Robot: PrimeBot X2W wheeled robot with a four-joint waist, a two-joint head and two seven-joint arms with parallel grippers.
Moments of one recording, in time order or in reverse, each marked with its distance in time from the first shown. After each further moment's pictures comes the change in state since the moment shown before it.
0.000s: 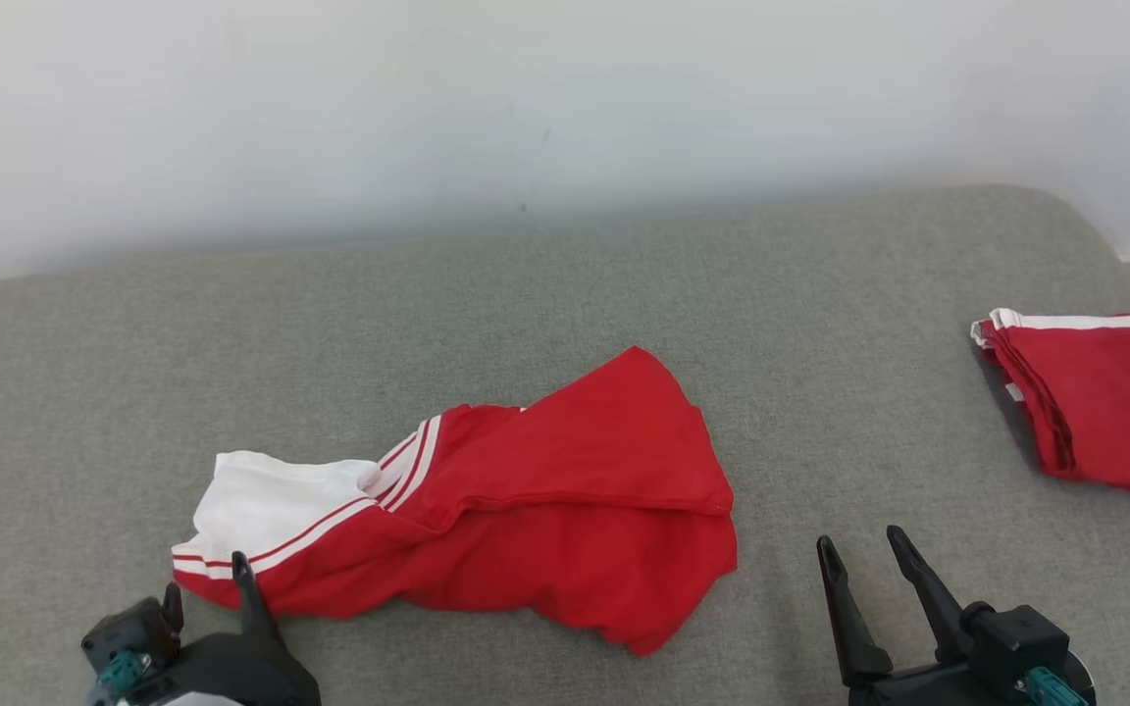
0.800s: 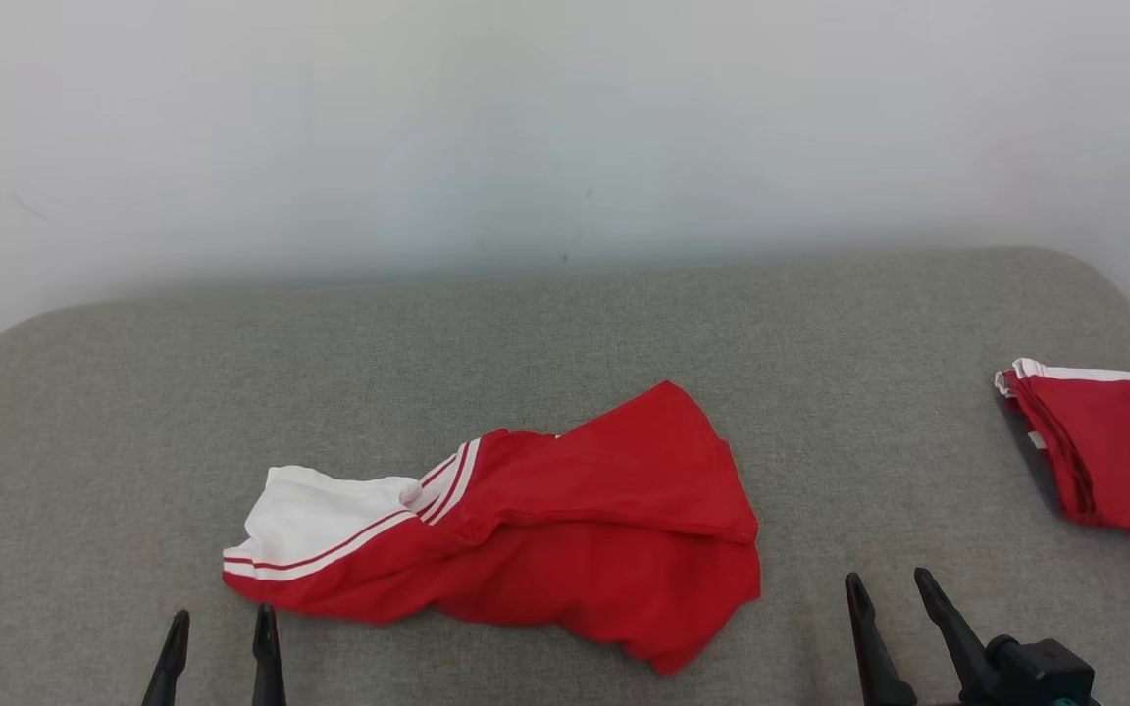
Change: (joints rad) left arm 0.416 -0.057 0.158 -0.624 0.417 -0.281 0.000; right arm 0.064 0.010 -0.056 -0.011 0.014 0.000 0.042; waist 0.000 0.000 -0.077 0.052
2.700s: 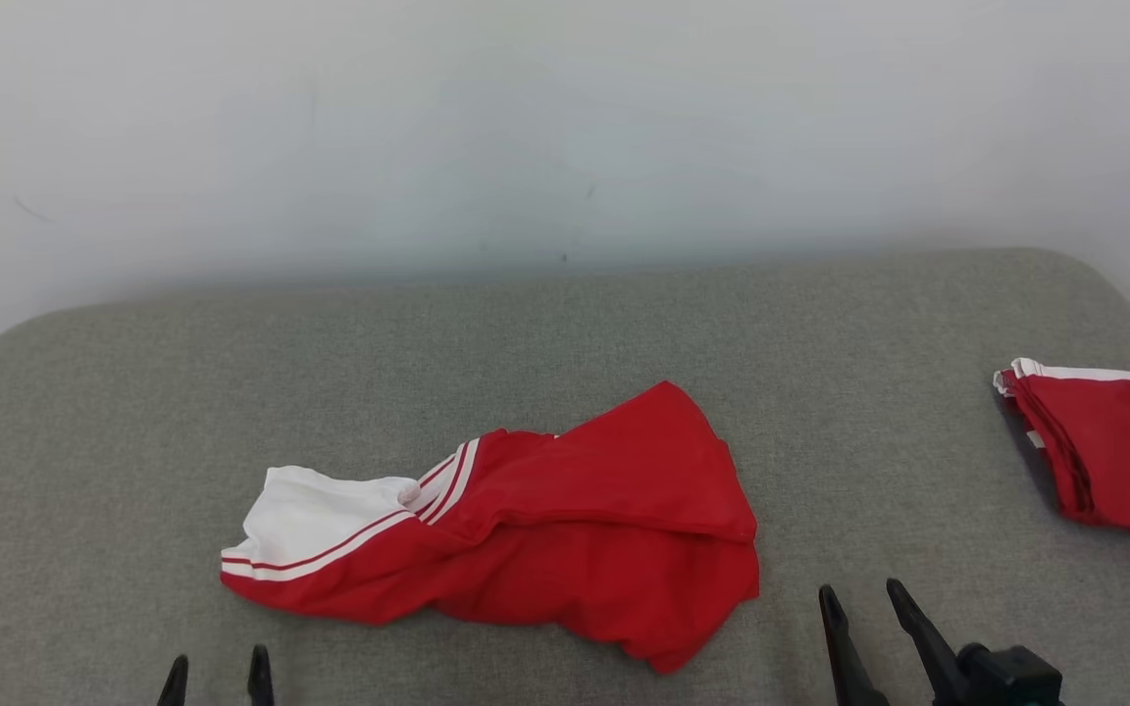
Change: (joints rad) left arm 0.031 -0.019 0.064 0.108 0.019 -0.053 0.000; right arm -0.002 0.013 0.038 0.058 0.010 0.000 -0.035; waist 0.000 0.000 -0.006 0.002
